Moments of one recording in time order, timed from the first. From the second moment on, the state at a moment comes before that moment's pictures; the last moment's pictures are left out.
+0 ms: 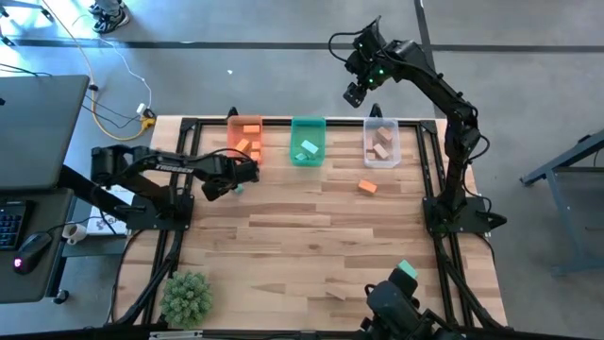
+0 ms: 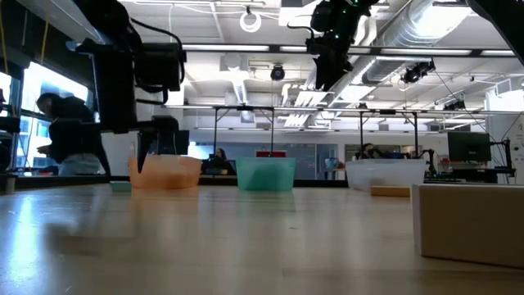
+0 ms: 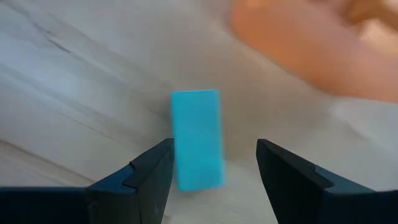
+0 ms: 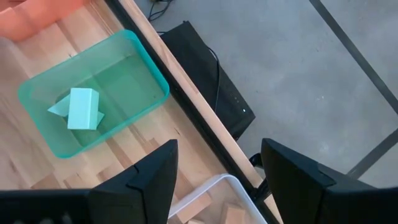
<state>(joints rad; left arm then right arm) 0.37 1.41 0.70 -0.76 -0.36 -1.86 -0.80 1.91 2.15 -1.26 0.00 -0.22</state>
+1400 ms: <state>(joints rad) 0.35 1.38 0.69 -0.62 -0.08 -1.03 -0.72 1.92 2.15 -1.33 -0.19 -0.13</state>
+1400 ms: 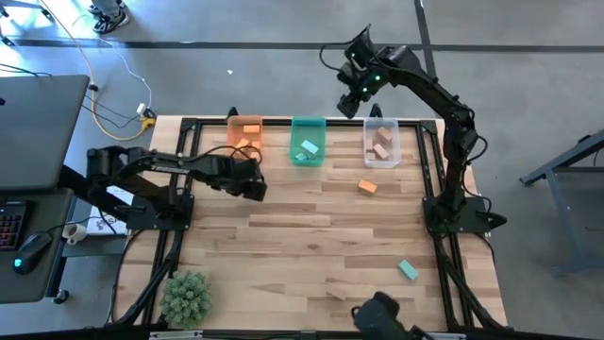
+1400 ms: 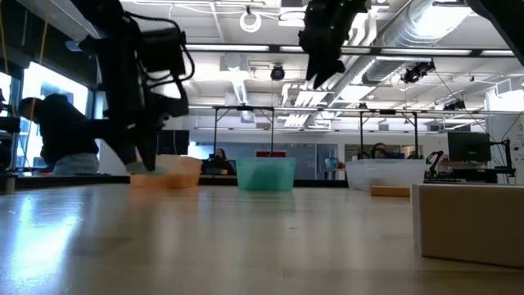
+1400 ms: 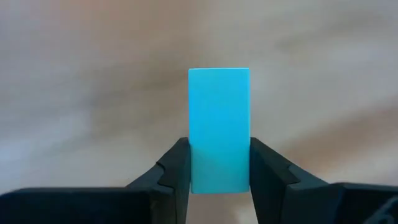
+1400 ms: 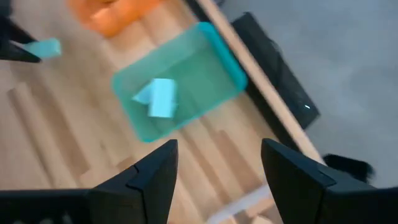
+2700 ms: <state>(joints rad) 0.55 1.30 0.70 0.38 1.07 -0.97 -0.14 1.92 2.15 -1.02 -0.31 -0.37</state>
